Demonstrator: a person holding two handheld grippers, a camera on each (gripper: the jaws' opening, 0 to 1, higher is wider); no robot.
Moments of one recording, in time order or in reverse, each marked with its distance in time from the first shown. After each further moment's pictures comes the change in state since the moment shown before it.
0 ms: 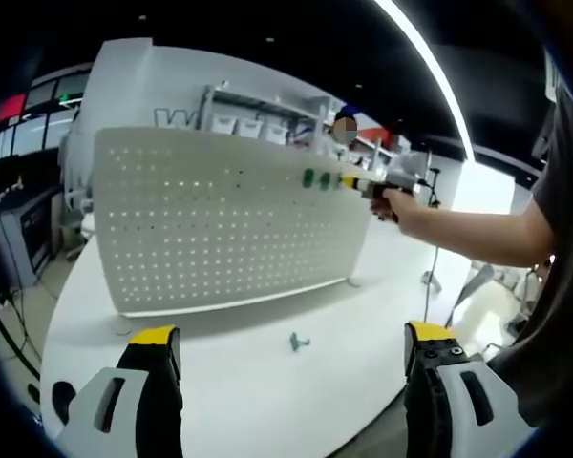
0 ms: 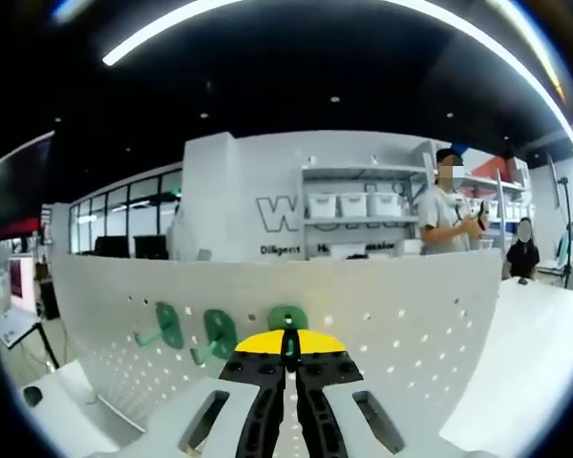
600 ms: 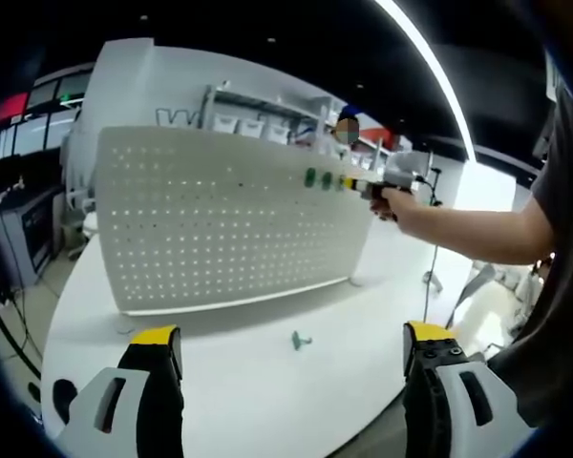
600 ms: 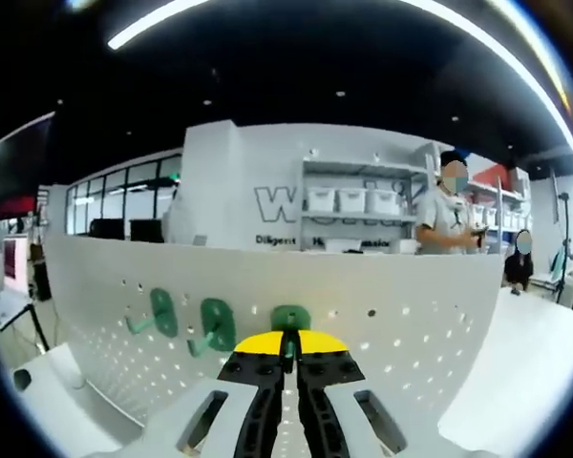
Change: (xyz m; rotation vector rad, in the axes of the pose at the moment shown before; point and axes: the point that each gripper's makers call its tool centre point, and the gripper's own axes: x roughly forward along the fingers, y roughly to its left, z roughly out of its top) left arm -0.002 0.003 -0.002 0.000 -0.002 0.008; right arm -0.001 0.007 0.000 -0.104 0.057 -0.018
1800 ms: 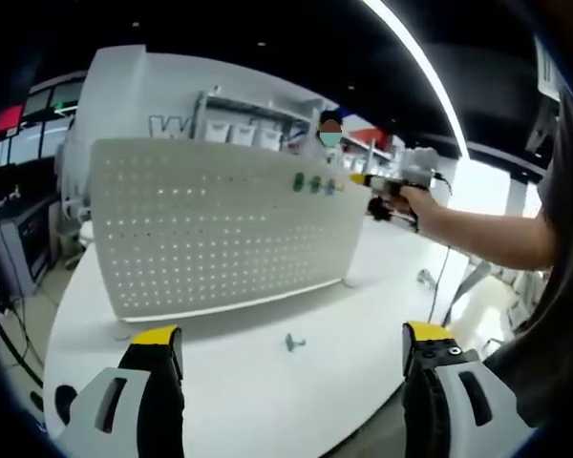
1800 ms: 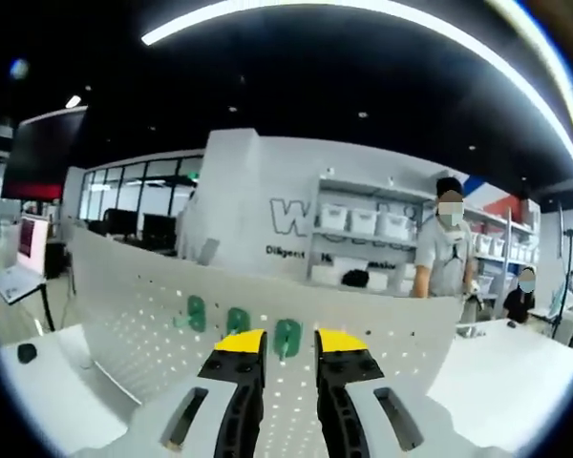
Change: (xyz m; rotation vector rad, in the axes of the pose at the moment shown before) left arm -0.007 -0.016 0.005 0.034 -0.014 -0.022; right arm -0.067 -0.011 0.028 -0.075 -0.072 0.050
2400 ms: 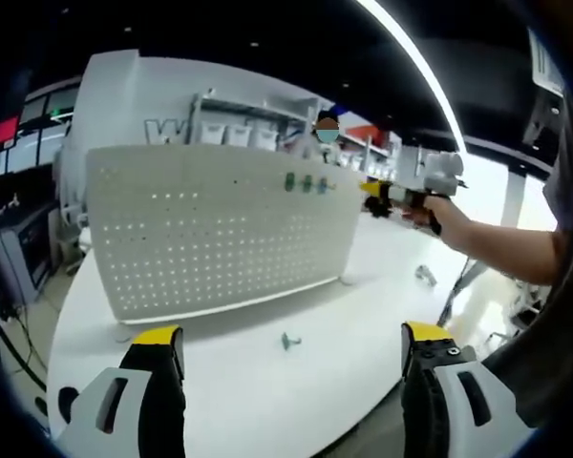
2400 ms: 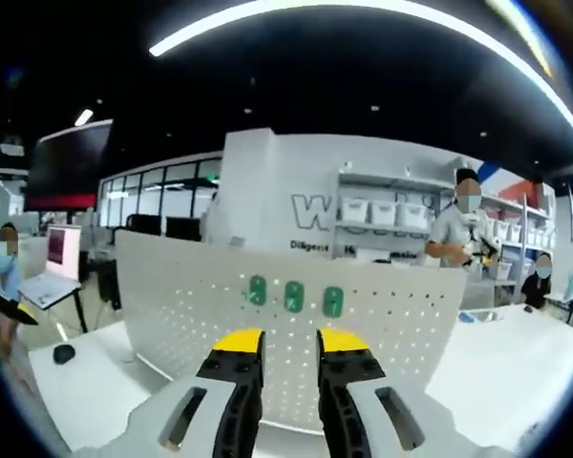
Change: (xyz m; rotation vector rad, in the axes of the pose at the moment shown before) left arm -0.006 -0.012 -0.001 0.028 0.003 0.006; right arm -0.076 0.062 -0.012 0.048 0.033 0.101
